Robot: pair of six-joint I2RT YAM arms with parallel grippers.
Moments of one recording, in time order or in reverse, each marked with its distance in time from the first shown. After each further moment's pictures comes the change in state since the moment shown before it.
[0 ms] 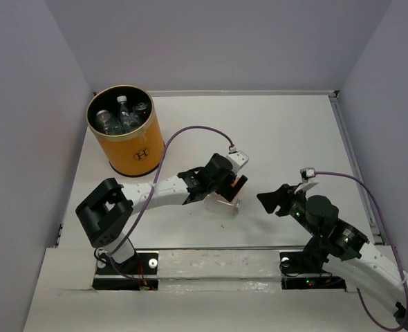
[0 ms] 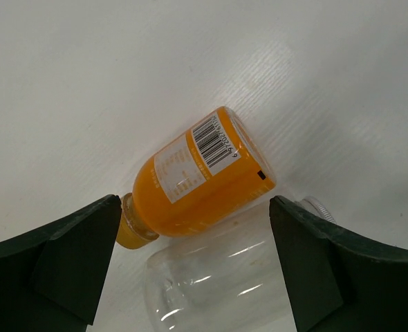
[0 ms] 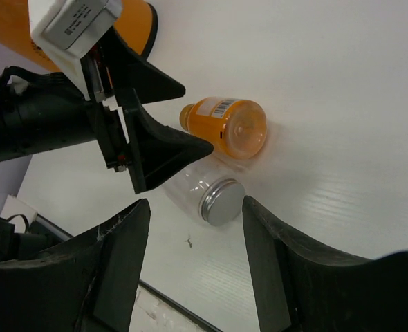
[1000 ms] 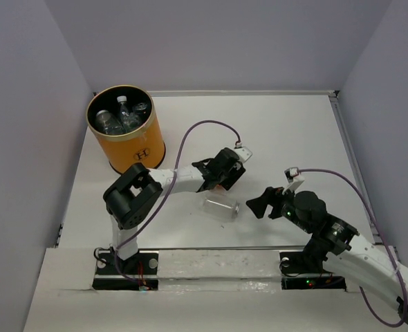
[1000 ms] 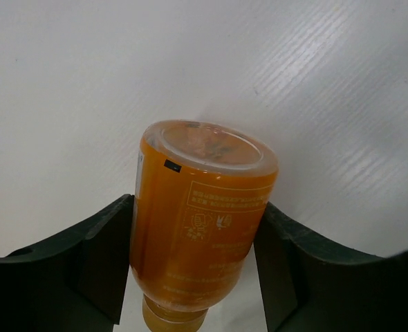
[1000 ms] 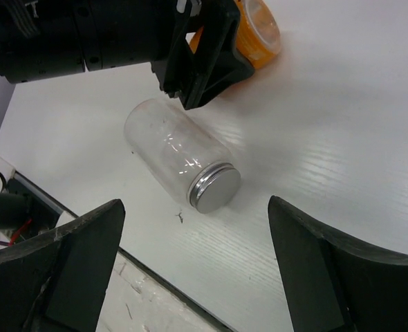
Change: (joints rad) left arm 0.068 0.283 0.164 0.003 -0.045 0.143; right arm 0.000 0.107 -0.031 0.037 -0.116 -0.030
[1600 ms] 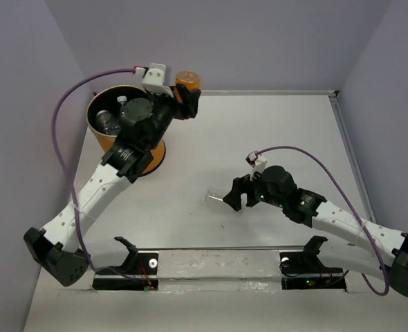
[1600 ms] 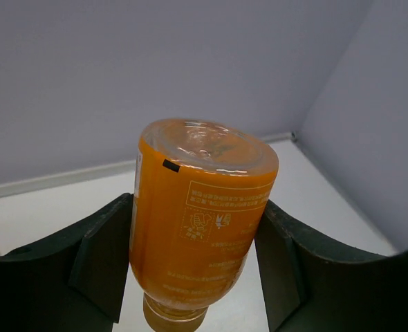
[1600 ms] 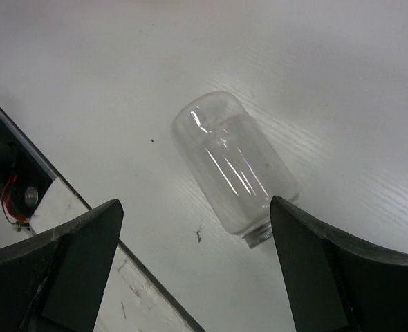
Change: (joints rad) left arm 0.279 -0.597 0.185 0.063 0.050 -0.230; right arm 0.000 0.519 0.203 0.182 -0.259 -0.201
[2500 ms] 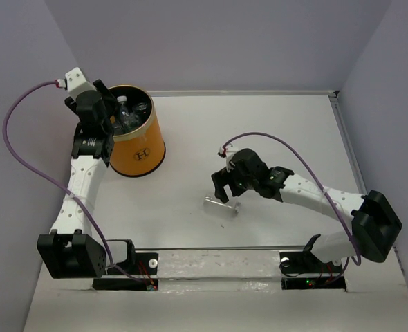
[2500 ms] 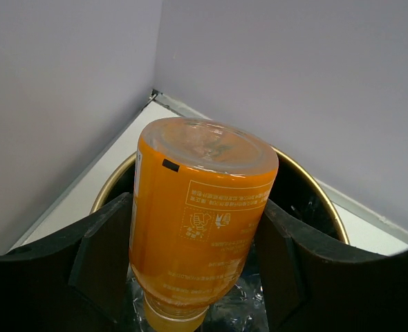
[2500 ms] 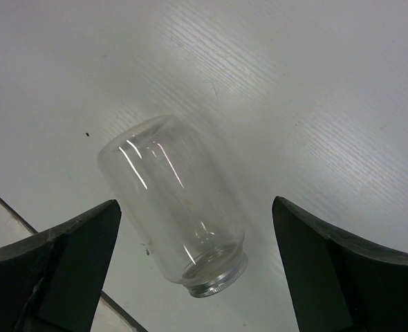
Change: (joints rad) left arm 0.628 -0.038 -0.093 -0.112 -0.235 -0.146; right arm 0.003 0.435 0.348 -0.187 0.039 -0.230
